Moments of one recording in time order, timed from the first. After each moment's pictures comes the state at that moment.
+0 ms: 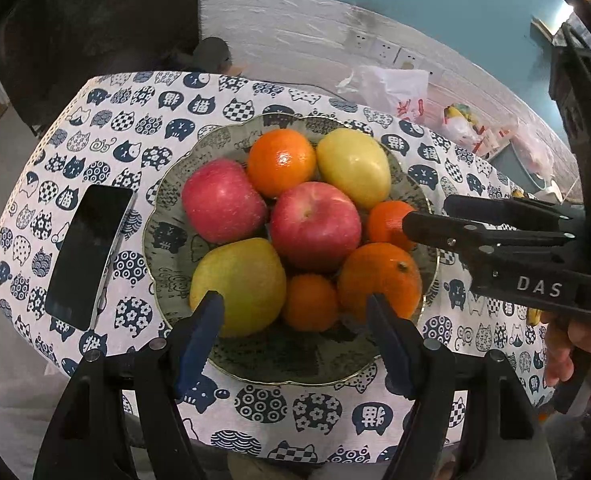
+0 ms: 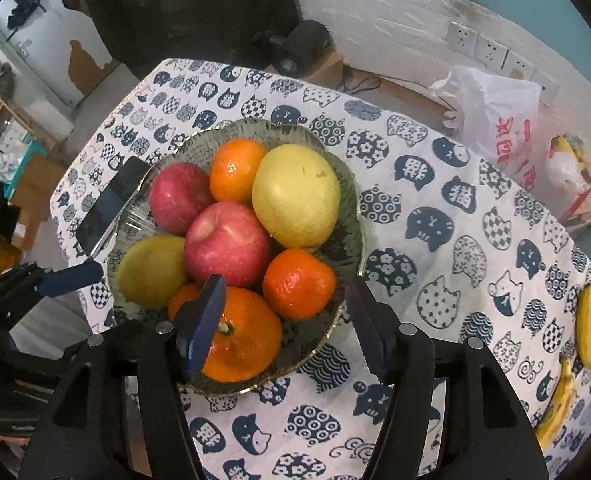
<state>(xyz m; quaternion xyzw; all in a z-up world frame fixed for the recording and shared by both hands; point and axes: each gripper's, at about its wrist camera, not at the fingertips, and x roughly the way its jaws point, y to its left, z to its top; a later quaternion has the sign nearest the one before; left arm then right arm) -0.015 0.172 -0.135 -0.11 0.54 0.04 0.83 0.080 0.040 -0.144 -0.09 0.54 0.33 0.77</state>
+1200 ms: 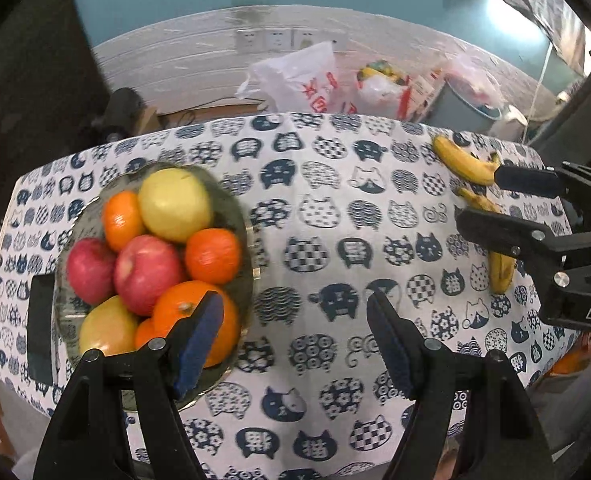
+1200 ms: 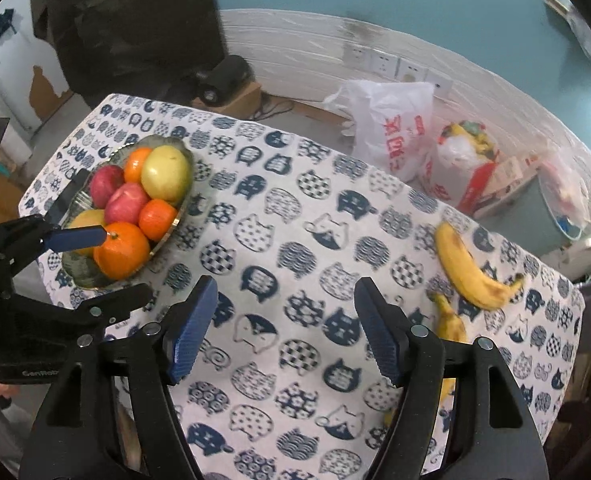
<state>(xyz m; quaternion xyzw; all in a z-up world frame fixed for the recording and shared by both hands) 0.020 0.021 -0.118 0.01 0.55 -0.05 0.84 0.056 -0.119 -0.098 -0.10 0.50 0.24 0.83</state>
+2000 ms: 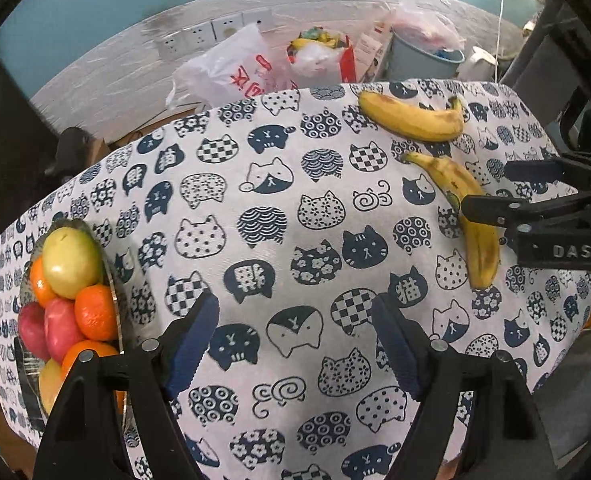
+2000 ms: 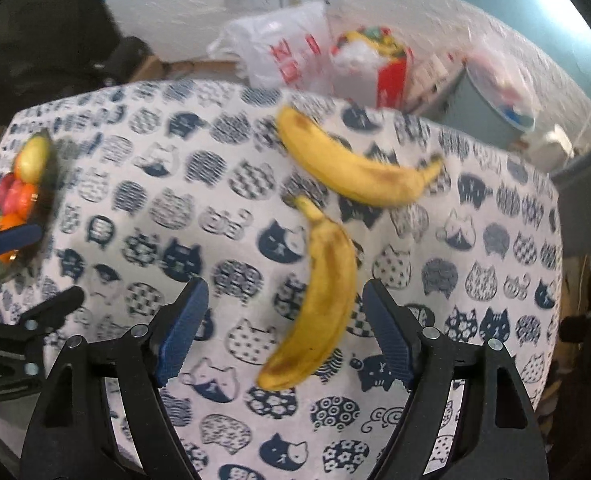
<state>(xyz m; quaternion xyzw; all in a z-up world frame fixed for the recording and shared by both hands) 0.047 -0.080 -0.154 0.10 0.56 -0.11 0.81 0.082 -0.250 -0.167 -0.05 0.58 0.11 0.80</state>
